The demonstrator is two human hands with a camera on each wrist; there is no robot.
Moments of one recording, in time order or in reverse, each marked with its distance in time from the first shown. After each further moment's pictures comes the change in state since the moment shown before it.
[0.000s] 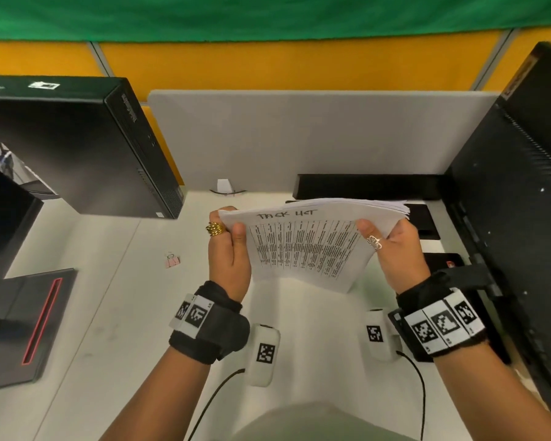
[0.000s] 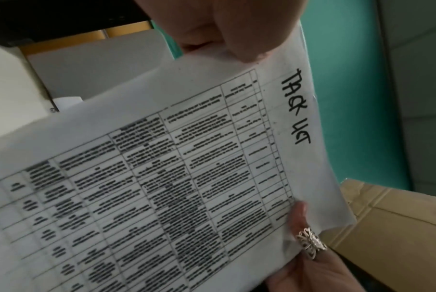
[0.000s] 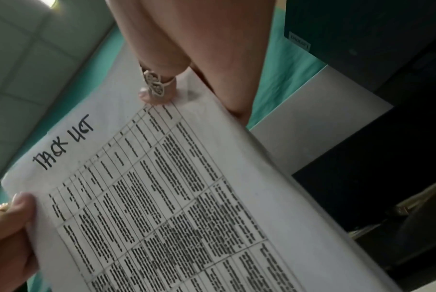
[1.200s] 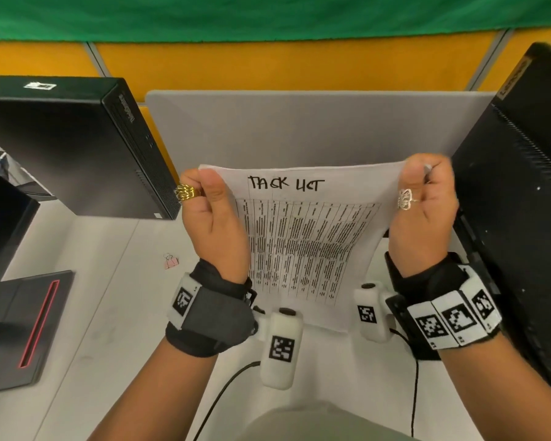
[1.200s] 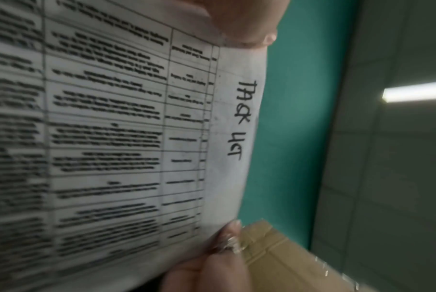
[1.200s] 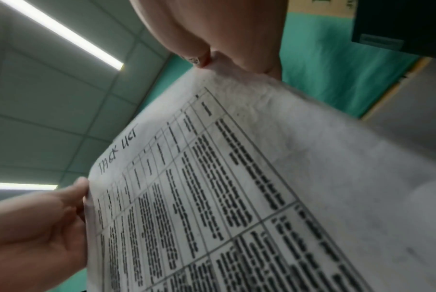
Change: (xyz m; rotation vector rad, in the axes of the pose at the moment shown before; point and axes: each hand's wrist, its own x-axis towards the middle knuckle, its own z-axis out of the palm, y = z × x) left_hand 0.029 0.057 0.008 -0.227 0.367 0.105; right_hand 0.002 -0.068 0.018 -0.070 0.343 -0.422
